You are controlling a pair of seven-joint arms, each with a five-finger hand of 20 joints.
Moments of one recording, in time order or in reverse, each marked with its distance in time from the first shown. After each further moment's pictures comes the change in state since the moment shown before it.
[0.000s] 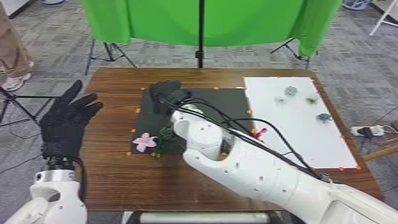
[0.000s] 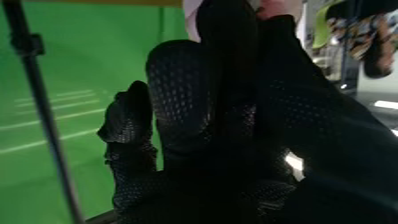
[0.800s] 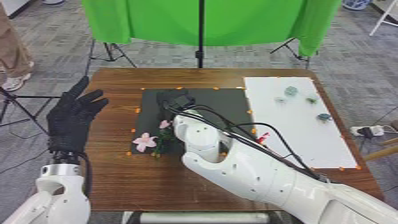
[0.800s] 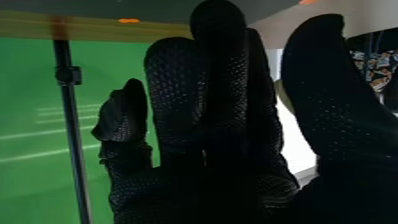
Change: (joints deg) left arm -3.4 -2.0 0.9 1.3 2.1 -2.1 -2.9; right arm 0.2 -0.2 -1.2 1.9 1.7 -3.6 5.2
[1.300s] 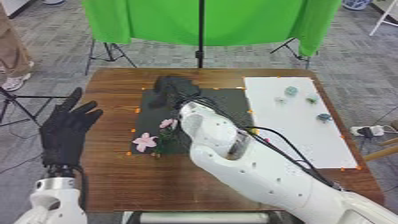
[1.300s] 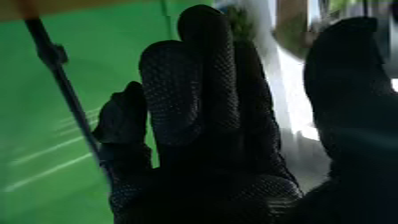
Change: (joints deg) left arm 7.2 -1.2 -2.4 -2.0 -1.7 1.3 2.5; right arm -4.3 3.9 8.4 -12.9 7.2 6.1 -0.5
